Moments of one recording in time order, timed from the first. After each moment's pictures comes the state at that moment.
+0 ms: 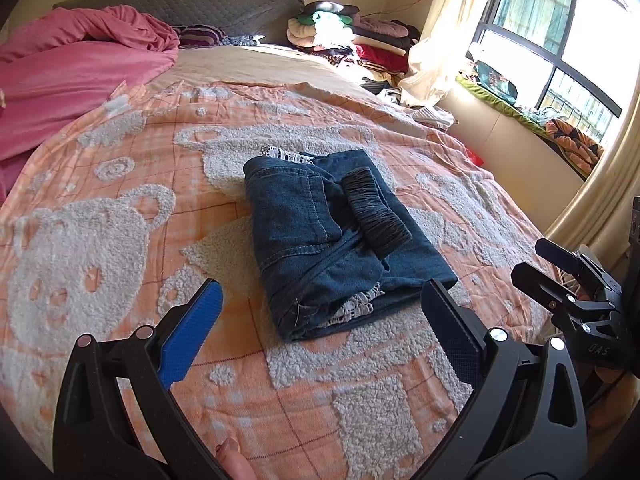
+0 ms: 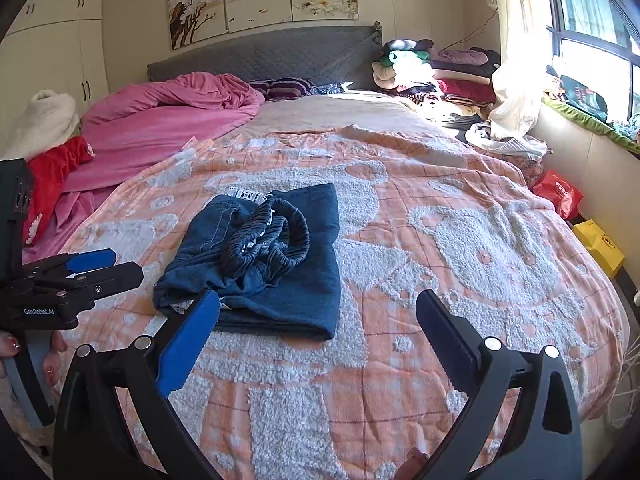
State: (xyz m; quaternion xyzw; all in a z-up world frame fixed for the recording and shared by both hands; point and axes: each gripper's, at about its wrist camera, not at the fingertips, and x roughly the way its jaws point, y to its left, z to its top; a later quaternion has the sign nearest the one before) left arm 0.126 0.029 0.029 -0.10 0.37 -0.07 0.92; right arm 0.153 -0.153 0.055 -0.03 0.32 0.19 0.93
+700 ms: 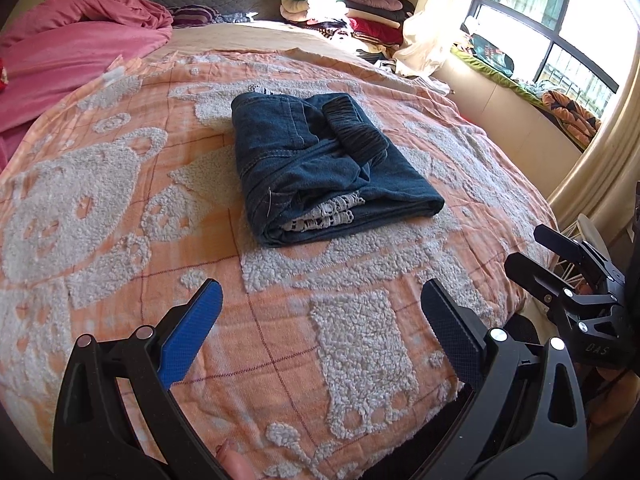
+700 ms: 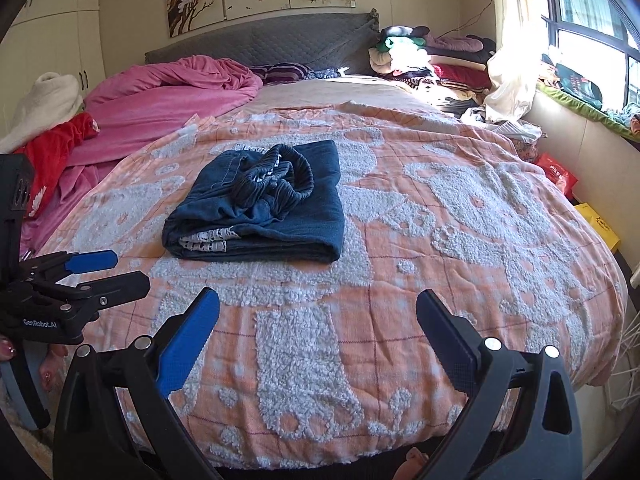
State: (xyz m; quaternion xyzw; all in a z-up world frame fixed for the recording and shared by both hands) left arm 0.082 0.003 -0.006 -0.08 0.41 -0.08 0.91; right arm 0.104 -0.159 0.022 -0.04 0.34 0.18 0.92
